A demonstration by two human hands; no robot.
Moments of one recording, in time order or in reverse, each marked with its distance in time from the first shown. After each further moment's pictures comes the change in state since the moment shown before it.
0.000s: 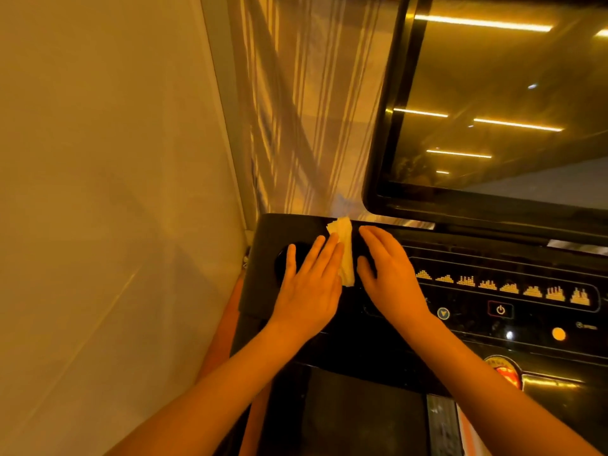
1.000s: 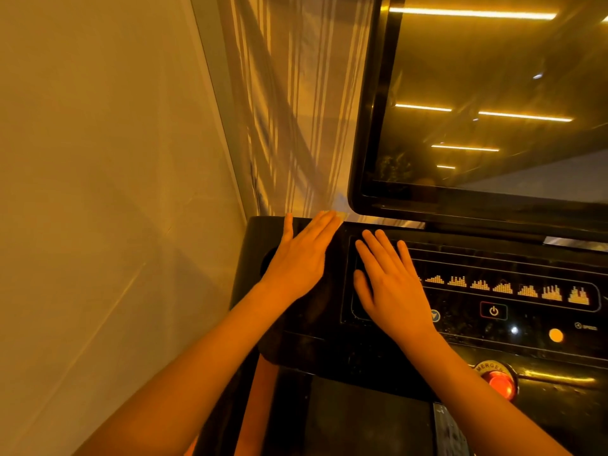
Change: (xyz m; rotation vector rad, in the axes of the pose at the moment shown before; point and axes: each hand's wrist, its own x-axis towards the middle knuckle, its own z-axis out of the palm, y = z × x) left_hand 0.063 -0.017 -0.018 -0.163 -0.090 0.053; right_hand -0.018 0.039 0.006 -0.333 0.029 -0.160
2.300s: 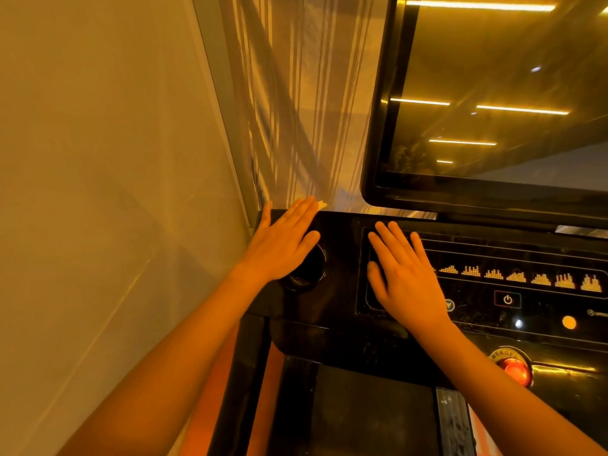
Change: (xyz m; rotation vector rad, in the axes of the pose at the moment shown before) left_hand -0.009 -0.066 -0.005 0.040 -0.156 -0.062; right_hand 0.000 -0.004 -0.001 -0.033 -0.013 0.012
